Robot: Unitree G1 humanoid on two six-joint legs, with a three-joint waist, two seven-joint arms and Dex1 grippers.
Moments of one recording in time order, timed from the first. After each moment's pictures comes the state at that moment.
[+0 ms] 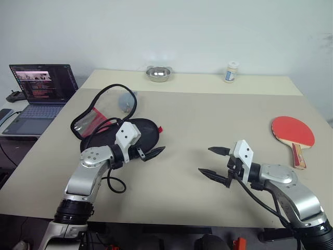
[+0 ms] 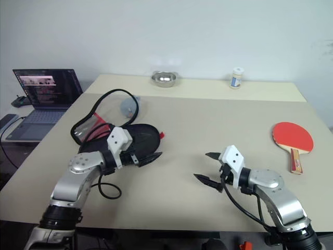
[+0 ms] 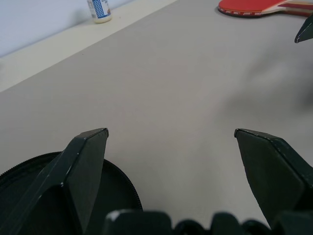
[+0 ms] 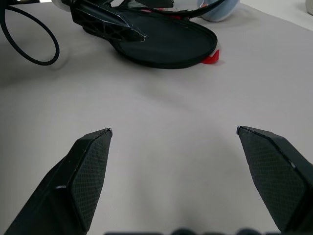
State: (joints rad) left arm -0.38 0.56 0.00 -0.01 -0.25 0.24 -0.88; right arm -0.19 -0.57 0.10 -0.37 0.34 0.45 0.81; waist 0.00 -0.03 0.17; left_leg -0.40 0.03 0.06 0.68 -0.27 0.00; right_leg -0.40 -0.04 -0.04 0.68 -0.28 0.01
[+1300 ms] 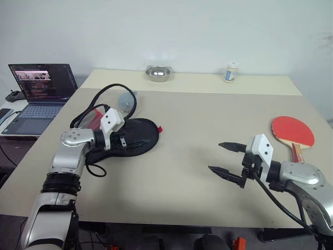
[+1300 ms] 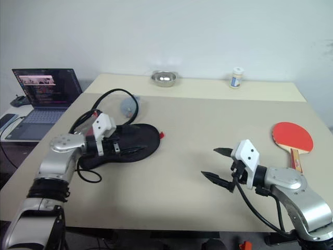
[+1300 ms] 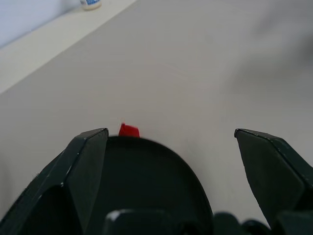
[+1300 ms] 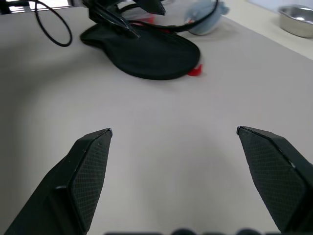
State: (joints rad) left arm -0.63 0.71 0.01 0.44 -0.24 0.05 -1.17; right arm -0.14 -0.69 -0.05 -0.59 0.50 0.61 0.79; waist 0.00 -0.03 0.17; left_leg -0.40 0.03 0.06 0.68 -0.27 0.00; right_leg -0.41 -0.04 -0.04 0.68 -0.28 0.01
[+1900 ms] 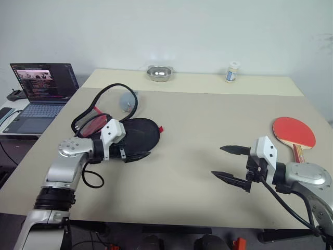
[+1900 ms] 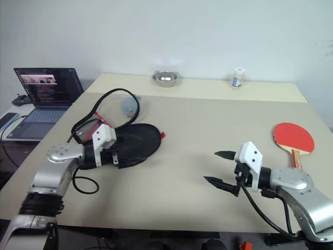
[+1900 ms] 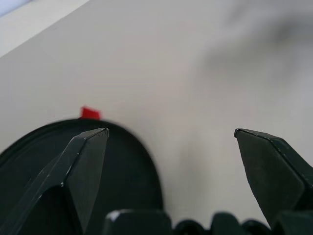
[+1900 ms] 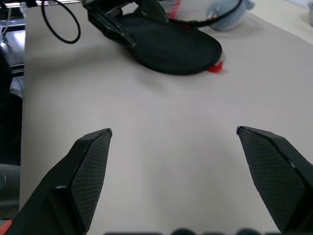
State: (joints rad) left arm -0.48 0.71 0.00 0.19 -0.27 0.15 -1.18; right arm -0.09 -0.75 -0.09 -0.58 0.53 0.58 0.86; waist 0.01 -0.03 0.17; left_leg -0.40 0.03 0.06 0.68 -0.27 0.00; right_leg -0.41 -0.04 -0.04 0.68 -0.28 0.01
